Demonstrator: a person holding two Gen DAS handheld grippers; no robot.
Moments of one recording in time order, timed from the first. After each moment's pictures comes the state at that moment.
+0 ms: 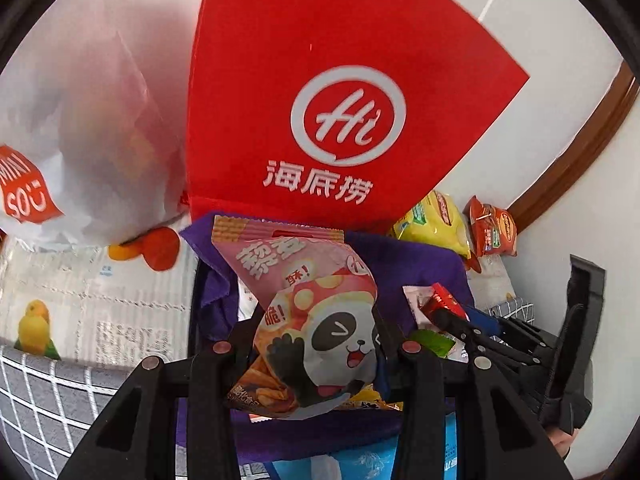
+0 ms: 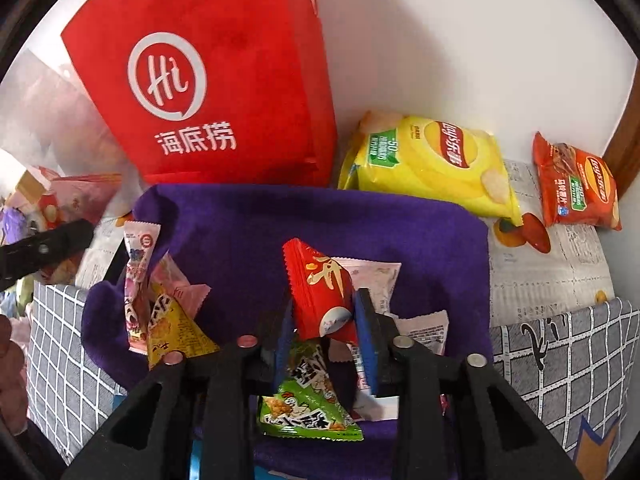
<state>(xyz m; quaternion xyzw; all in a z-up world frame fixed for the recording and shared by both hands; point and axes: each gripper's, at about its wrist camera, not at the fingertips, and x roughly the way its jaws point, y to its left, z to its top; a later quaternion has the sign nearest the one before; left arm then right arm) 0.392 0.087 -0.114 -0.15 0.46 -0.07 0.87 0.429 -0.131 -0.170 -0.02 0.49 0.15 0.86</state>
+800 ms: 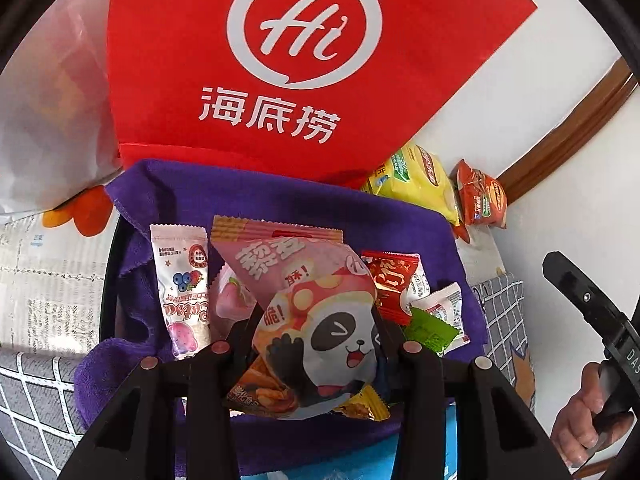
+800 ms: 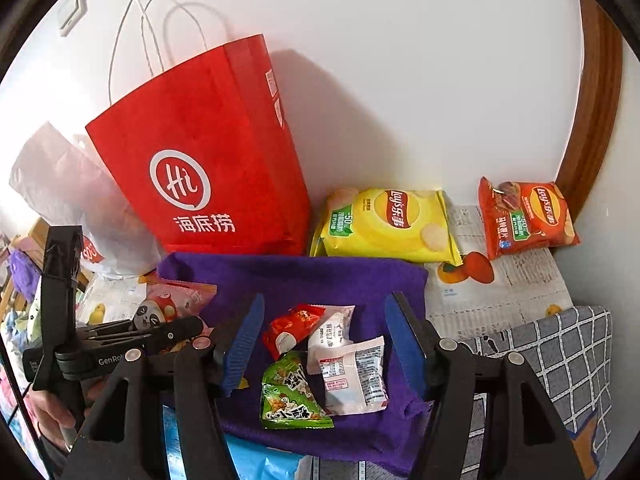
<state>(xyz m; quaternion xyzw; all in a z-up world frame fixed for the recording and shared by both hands) 0.405 0.048 -0.153 -0.16 0.50 -0.11 0.84 0.400 -0.179 -0.100 0.03 0.40 0.12 0.91</state>
